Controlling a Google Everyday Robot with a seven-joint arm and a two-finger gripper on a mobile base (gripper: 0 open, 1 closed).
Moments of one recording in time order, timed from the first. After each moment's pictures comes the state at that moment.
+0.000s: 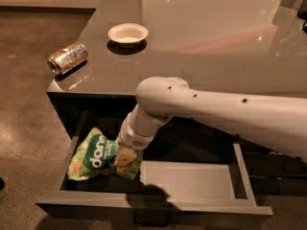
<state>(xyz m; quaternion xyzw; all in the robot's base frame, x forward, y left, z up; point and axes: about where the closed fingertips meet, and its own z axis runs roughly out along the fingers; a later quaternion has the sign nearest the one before) 0.468 0.089 0.683 -0.70 0.67 0.19 0.17</state>
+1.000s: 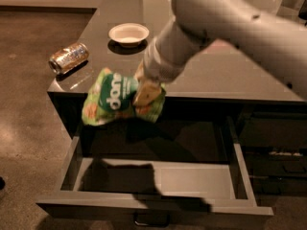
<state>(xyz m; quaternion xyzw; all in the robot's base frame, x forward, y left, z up) 0.539 0.022 0.868 -0.70 0.66 0.12 0.26</state>
